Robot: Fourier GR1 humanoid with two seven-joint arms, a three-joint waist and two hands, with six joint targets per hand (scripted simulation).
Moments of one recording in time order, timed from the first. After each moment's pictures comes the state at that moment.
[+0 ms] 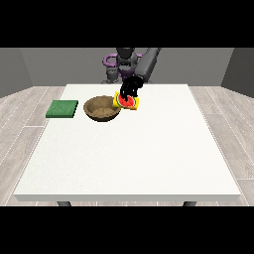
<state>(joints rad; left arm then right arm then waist) -1.00 0.17 -0.31 -0.27 -1.06 0.85 0.07 -0.36 -0.28 -0.18 -1.81 -0.36 0.12 0.28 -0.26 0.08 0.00</state>
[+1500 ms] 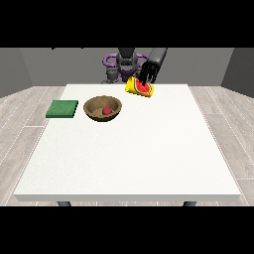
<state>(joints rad) -0.93 0.13 -0.27 -0.51 -1.01 0.73 0.10 -0.27 -0.30 -0.29 -1.65 -0.34 0.14 0.16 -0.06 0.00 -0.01</state>
